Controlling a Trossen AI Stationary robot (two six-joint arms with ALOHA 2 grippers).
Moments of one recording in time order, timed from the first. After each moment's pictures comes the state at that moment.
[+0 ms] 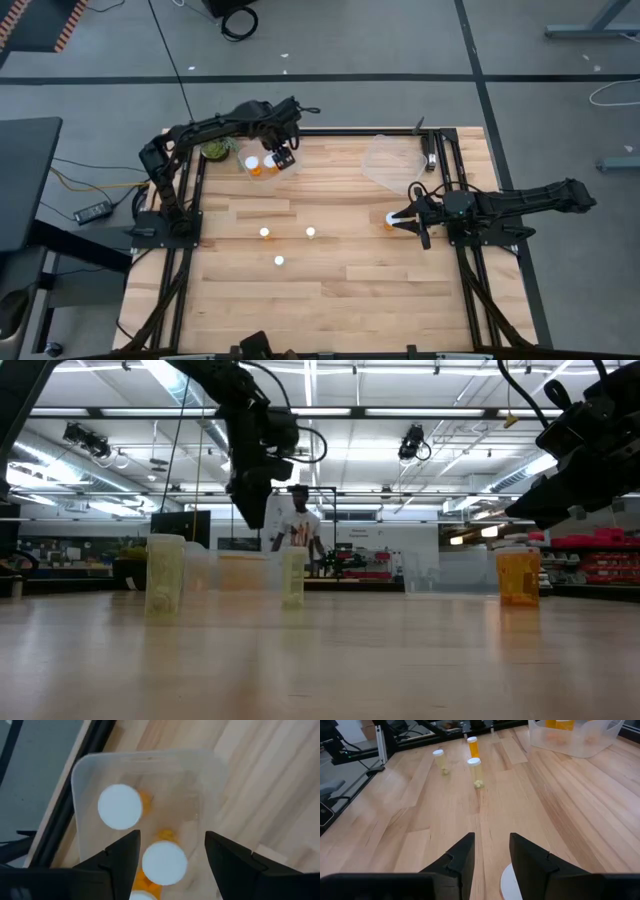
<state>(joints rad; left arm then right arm) 0.59 1.82 1.53 -0.99 -0.10 0.12 0.07 0.32 0.04 -0.06 0.06 0.21</state>
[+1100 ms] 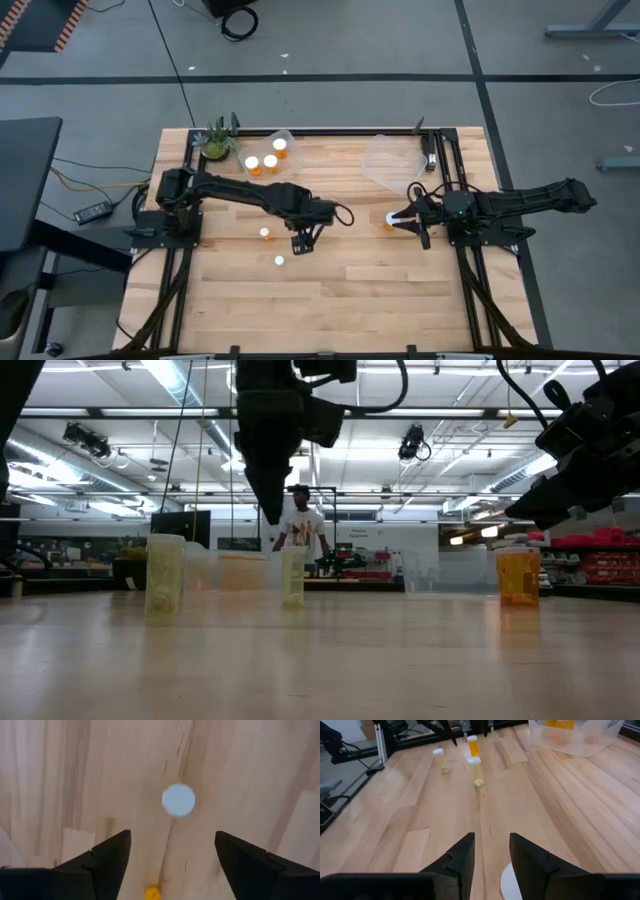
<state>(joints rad) -0.07 1.94 1.60 -1.06 -0.08 -0.25 0.07 0.33 0.04 -0.06 0.06 0.21</state>
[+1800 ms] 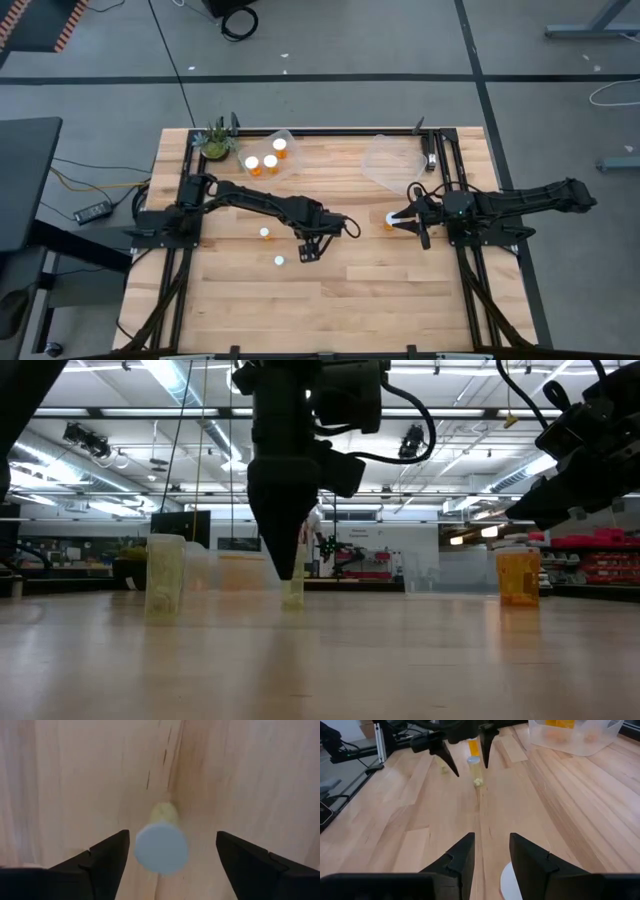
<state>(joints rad) -0.09 2.09 1.60 -0.96 -0.08 -0.22 0.07 0.33 0.04 -0.06 0.06 0.21</state>
